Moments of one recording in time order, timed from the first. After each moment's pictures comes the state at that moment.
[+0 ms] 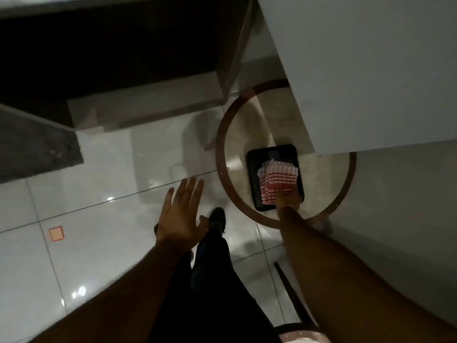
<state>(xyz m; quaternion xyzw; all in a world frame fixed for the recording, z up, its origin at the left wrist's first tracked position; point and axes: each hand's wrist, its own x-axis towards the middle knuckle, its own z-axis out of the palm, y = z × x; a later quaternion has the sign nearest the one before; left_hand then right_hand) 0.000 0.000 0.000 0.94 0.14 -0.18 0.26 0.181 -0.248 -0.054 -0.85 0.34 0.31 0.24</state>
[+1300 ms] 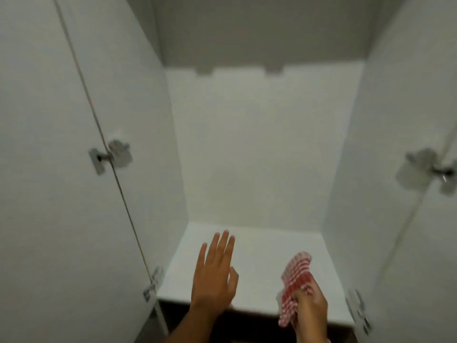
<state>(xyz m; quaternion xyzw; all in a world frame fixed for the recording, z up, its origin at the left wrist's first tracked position) 0.139 0.297 0.358 0.93 0.28 0.25 0.02 0.263 0.120 0.376 -0.57 0.01 0.24 0.79</state>
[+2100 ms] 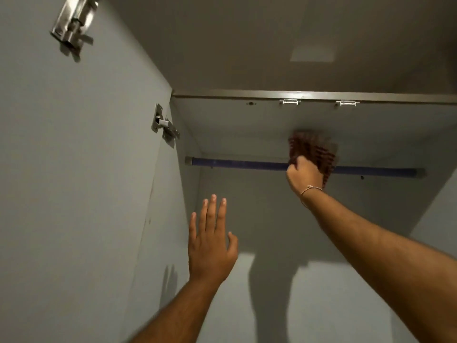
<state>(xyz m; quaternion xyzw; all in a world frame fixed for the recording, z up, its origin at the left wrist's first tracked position) 0.211 0.545 0.839 0.72 0.24 0.64 -0.10 0.381 0.394 1.044 -0.73 -0.35 -0.36 0.47</state>
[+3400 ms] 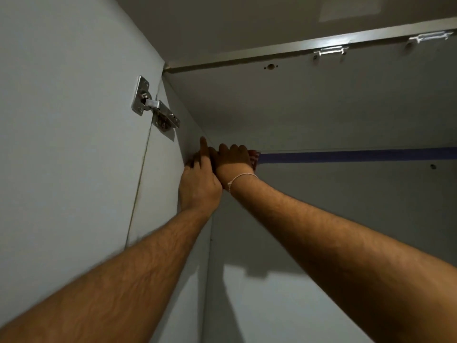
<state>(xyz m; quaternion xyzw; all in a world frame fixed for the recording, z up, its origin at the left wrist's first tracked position) 0.206 0.645 1.004 0.69 0.31 0.65 -0.07 0.277 0.605 1.073 -0.65 -0.48 -0.58 0.09</state>
